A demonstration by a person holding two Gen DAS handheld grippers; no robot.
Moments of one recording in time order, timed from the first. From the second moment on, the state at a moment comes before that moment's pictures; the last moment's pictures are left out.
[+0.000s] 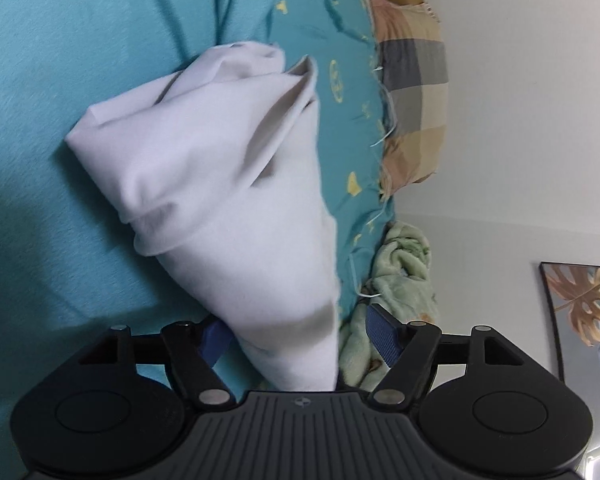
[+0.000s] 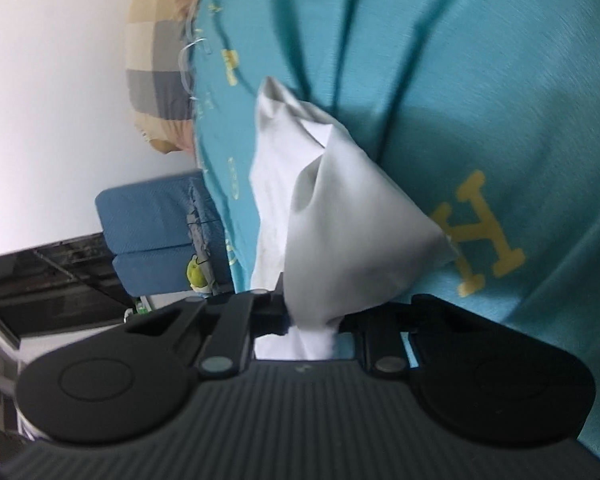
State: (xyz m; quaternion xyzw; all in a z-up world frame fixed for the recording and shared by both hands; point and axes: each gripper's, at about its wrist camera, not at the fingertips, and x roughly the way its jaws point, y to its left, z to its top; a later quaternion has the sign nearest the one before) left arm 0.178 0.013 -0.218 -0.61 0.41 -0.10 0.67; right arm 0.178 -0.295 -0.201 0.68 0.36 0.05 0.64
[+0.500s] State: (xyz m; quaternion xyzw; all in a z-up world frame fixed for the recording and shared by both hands) left arm 0.200 -0.013 -0.216 -0.62 0.37 -0.10 0.68; right arm 0.158 -0.296 -0.162 0.63 0.33 0.08 0.70
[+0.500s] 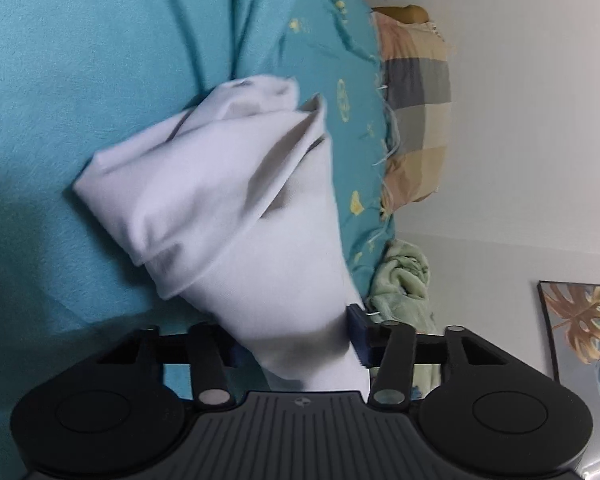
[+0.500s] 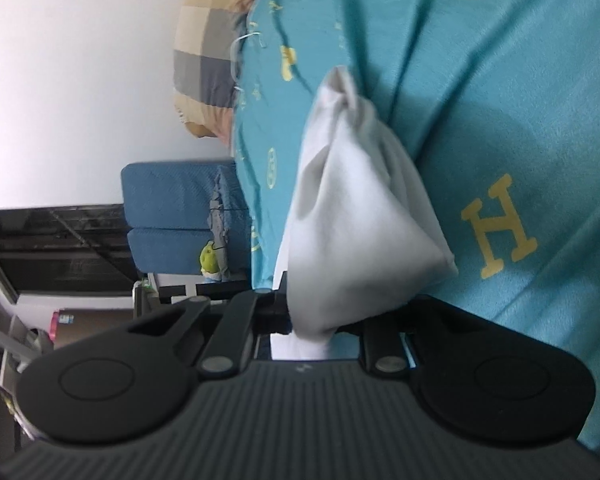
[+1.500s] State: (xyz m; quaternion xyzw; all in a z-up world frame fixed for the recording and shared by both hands) left arm 0.251 -0.422 0.006 -0.46 0.36 -0.45 0.67; right arm 0.051 -0.645 0.106 0.48 0.10 -0.04 0.87
